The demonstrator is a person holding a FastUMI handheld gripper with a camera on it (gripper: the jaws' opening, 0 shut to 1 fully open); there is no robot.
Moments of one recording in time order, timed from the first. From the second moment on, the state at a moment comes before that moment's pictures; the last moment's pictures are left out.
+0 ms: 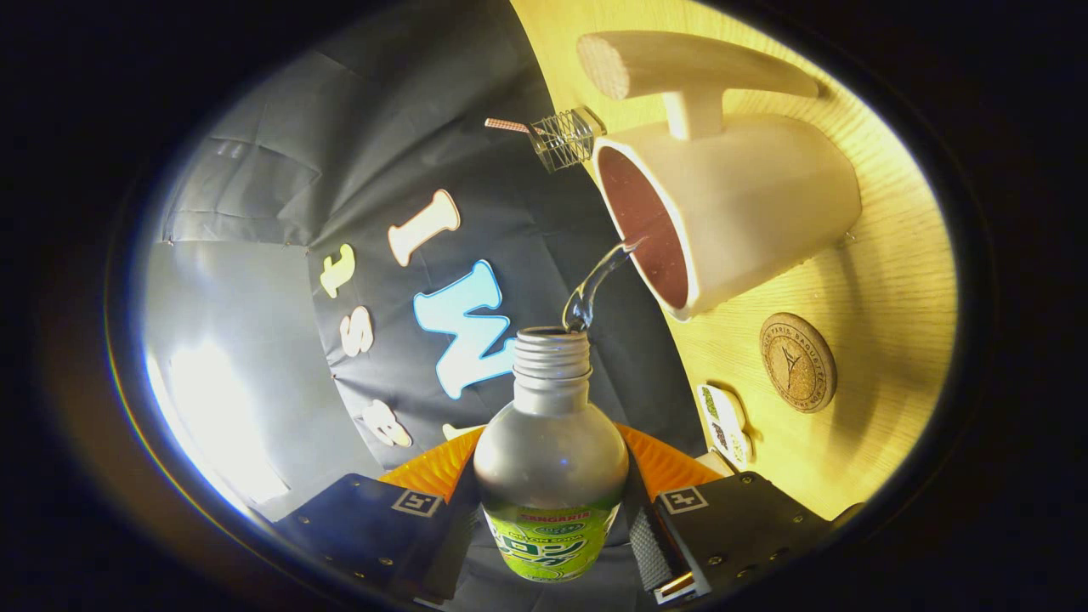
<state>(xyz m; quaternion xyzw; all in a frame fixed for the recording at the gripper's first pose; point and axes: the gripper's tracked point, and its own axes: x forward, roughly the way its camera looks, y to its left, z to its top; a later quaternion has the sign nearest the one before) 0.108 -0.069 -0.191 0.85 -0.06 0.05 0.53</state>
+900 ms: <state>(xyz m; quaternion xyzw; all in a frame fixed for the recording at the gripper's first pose) 0.108 -0.082 -0.194 0.87 -0.05 0.03 0.49</state>
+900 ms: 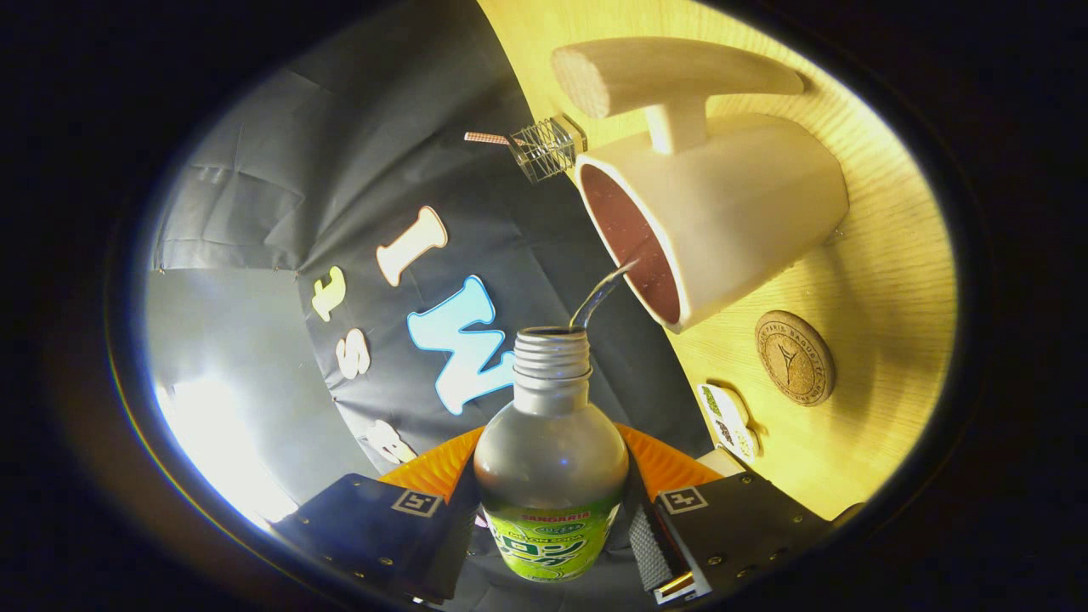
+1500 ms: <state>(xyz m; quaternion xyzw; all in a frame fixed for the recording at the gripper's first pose) 0.104 -0.089 -0.195 0.88 -0.07 0.02 0.47</state>
